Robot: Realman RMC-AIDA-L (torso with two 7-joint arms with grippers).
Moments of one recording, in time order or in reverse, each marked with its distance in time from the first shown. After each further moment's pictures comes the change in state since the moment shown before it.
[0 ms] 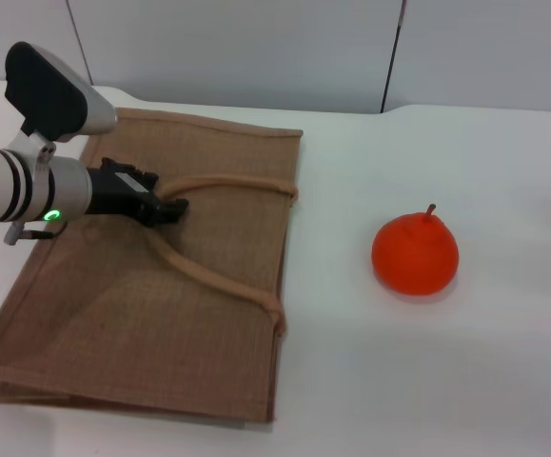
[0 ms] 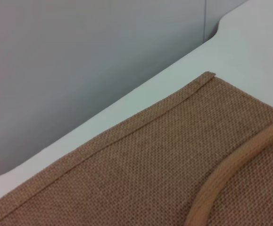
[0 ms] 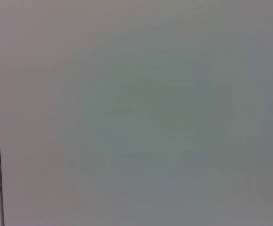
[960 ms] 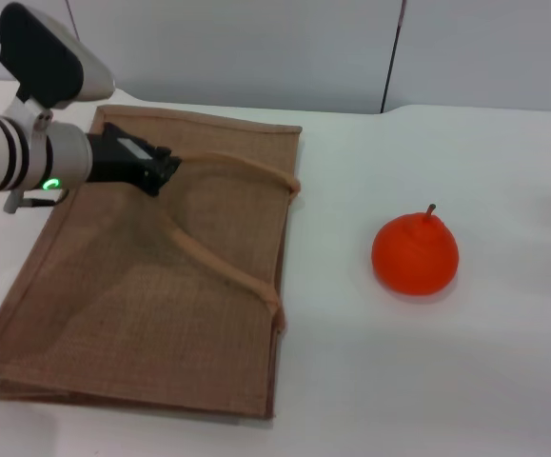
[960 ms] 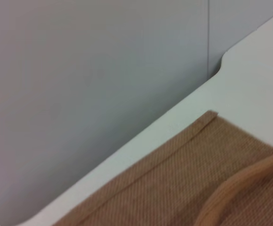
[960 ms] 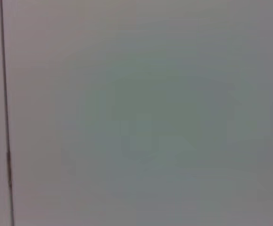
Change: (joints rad) left arm 0.009 0.000 -0.001 0.113 -0.006 -0.034 -0.012; right arm 0.002 -0.002 -0.019 0.000 -0.011 0.002 0.000
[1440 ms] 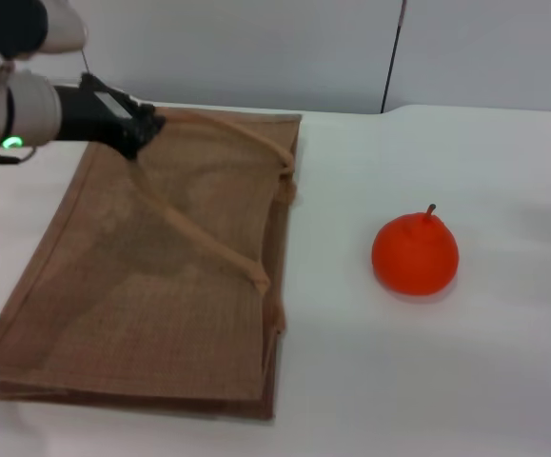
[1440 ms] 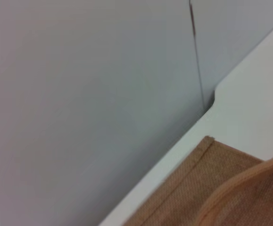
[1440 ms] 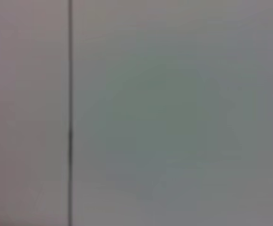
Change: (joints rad) left arm 0.094 0.001 -0.002 0.397 0.120 -0.207 -0.134; right arm -0.005 -0.001 -0.155 0.000 -0.002 0.027 0.002
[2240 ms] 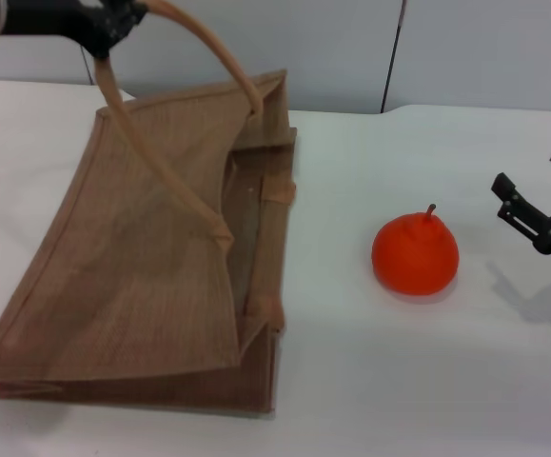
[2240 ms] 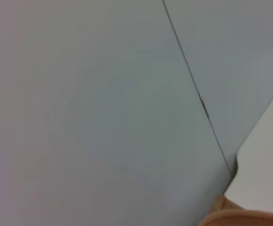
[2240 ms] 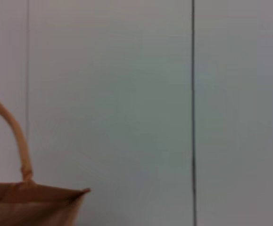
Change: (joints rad) left arm 0.018 0.002 -0.086 0.385 0.014 -0.192 -0.063; right arm 0.009 -0.013 -0.322 0.015 0.000 0.177 0.151
